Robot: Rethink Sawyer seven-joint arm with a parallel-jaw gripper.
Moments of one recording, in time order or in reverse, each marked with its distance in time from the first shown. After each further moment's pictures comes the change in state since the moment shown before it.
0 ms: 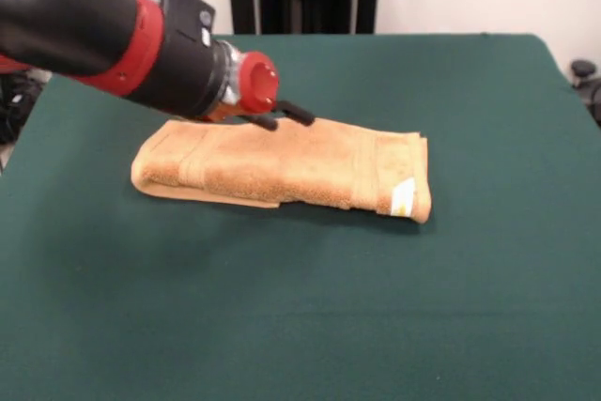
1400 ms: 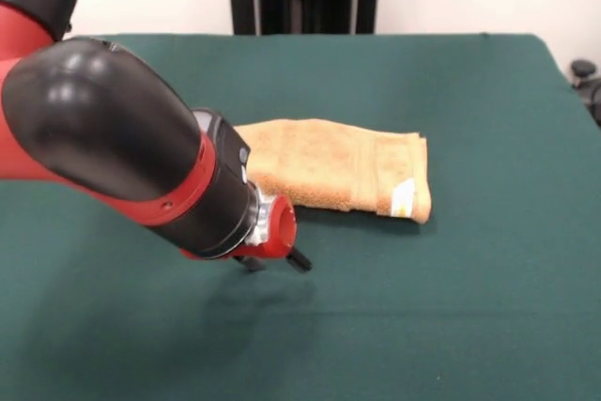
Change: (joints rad) arm 0.192 0.278 0.057 -0.686 -0.256 0.101 0.001
